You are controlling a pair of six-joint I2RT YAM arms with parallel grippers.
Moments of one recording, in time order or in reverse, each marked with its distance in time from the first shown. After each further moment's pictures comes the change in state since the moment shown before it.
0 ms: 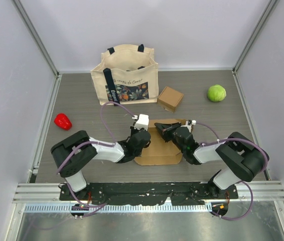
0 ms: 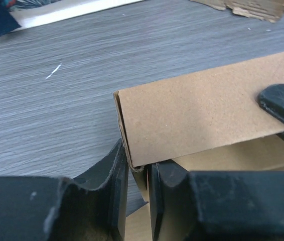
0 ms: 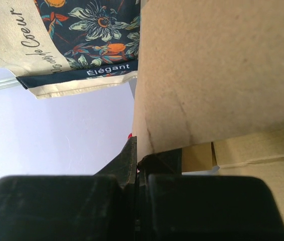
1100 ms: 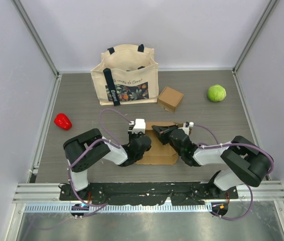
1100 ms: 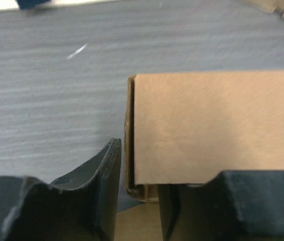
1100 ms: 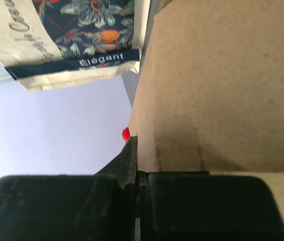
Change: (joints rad) left arm -0.018 0.163 0.006 0.171 -0.223 -0.079; right arm 0.085 -0.047 0.031 -0.123 0.112 0.041
